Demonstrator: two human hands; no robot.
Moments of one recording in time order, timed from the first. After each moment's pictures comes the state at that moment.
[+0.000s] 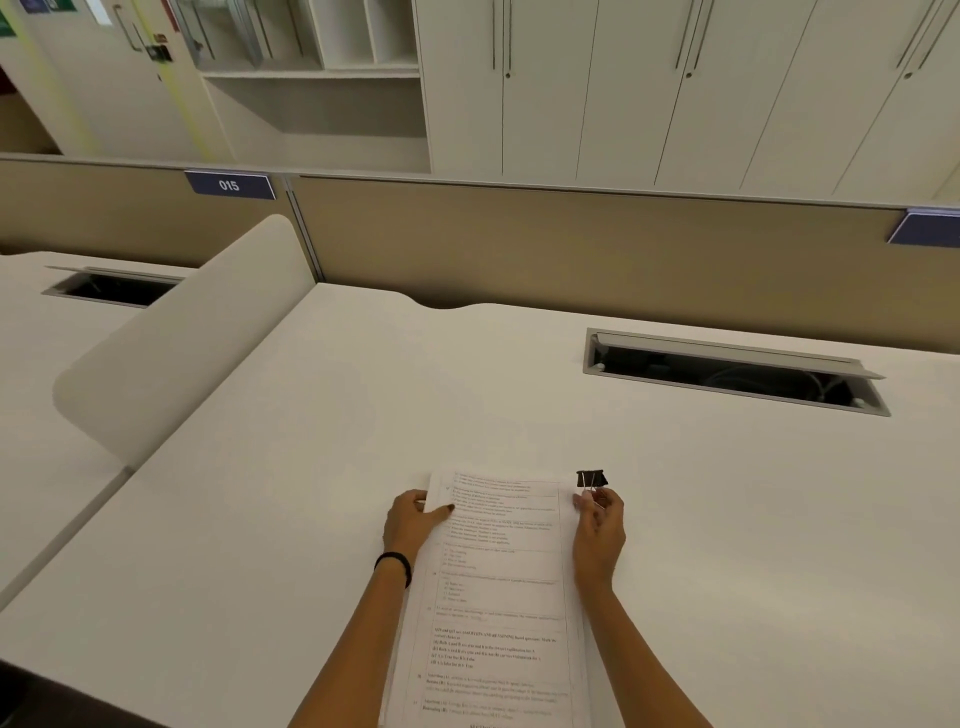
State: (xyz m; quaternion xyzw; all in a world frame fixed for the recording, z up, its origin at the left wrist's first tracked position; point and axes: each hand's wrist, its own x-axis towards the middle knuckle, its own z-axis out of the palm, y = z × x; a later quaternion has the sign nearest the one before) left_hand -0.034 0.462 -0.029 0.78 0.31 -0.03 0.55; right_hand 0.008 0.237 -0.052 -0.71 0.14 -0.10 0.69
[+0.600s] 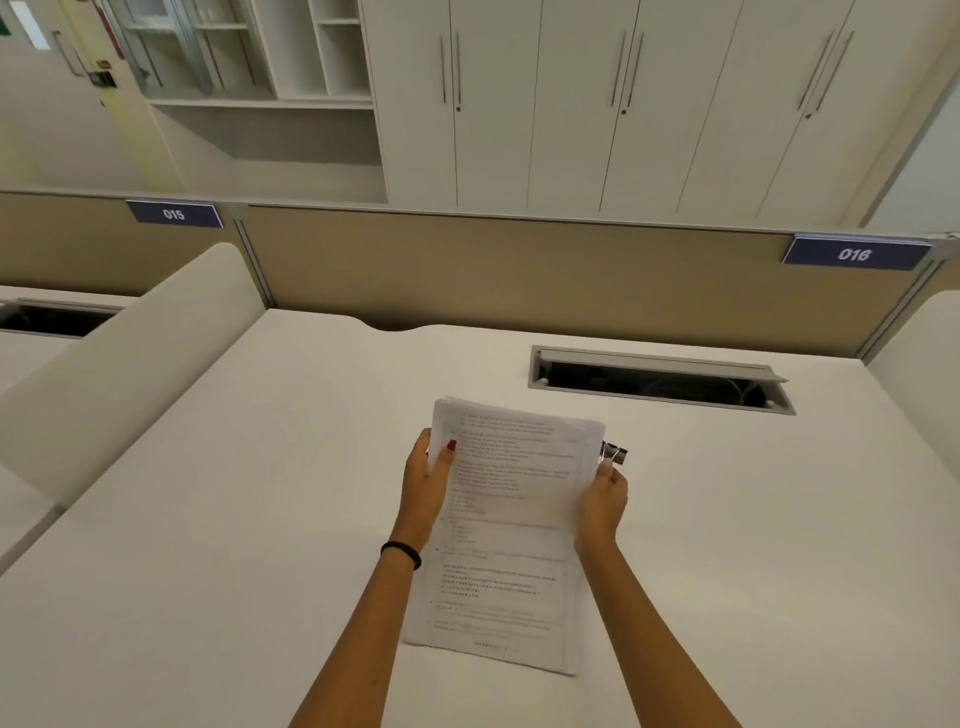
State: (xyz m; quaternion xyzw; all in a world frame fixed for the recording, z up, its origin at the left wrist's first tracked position) left_hand -0.012 0.366 0.072 0.72 0.09 0.12 0.68; right_hand 0.044 0.178 0.022 -0.63 0.29 -0.06 0.72
